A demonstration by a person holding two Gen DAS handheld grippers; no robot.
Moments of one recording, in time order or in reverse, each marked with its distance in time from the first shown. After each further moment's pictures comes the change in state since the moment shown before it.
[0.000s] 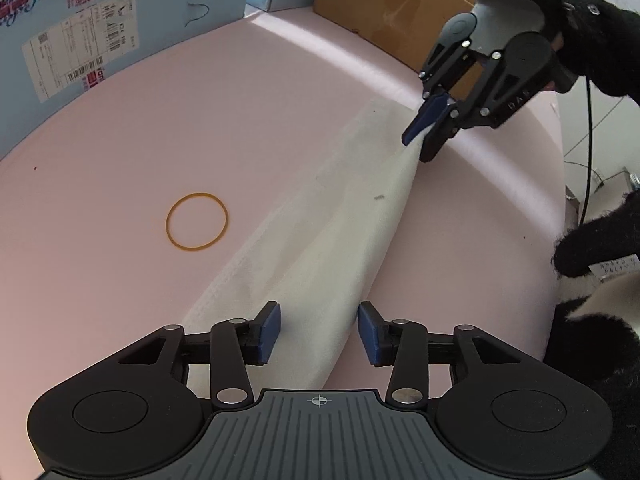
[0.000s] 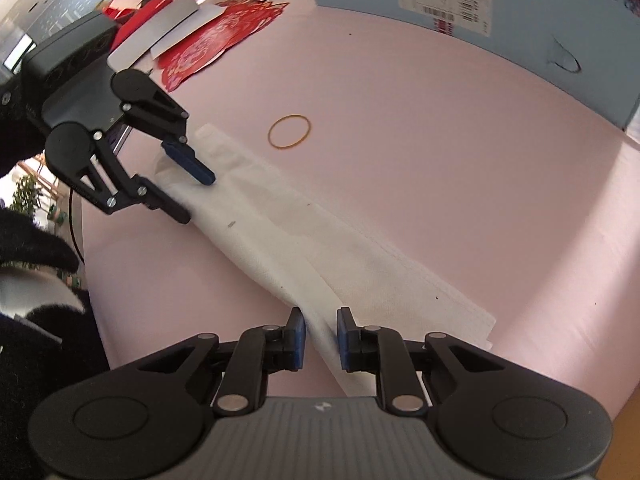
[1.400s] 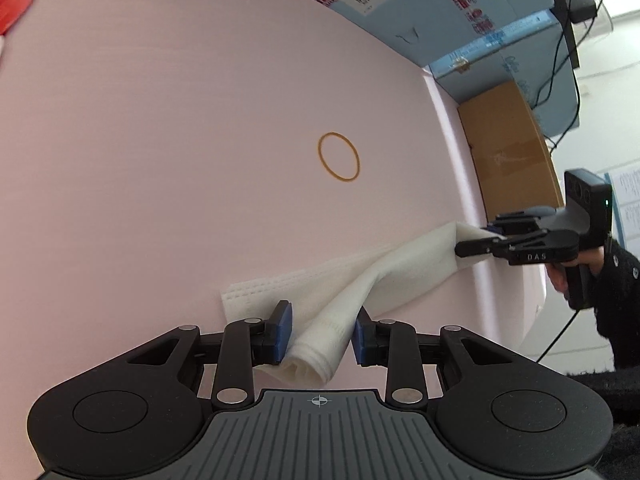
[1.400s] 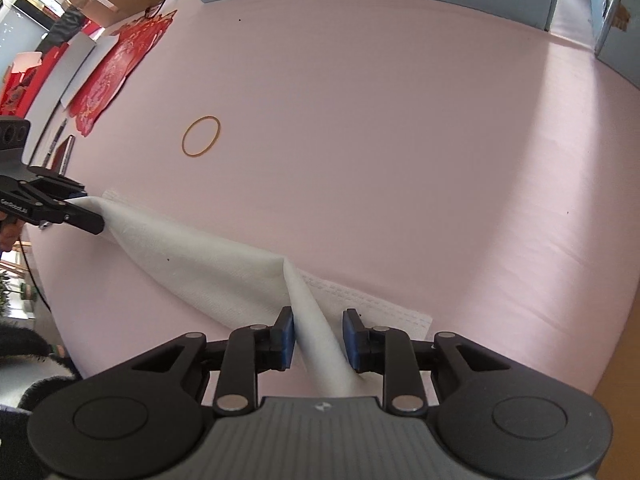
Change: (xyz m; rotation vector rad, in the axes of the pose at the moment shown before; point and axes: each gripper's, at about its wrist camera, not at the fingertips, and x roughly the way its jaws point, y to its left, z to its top) left arm -0.042 0.073 -0.117 -0.844 -0.197 -0.138; right arm 0.020 -0.002 0.007 0.266 0.046 -0.179
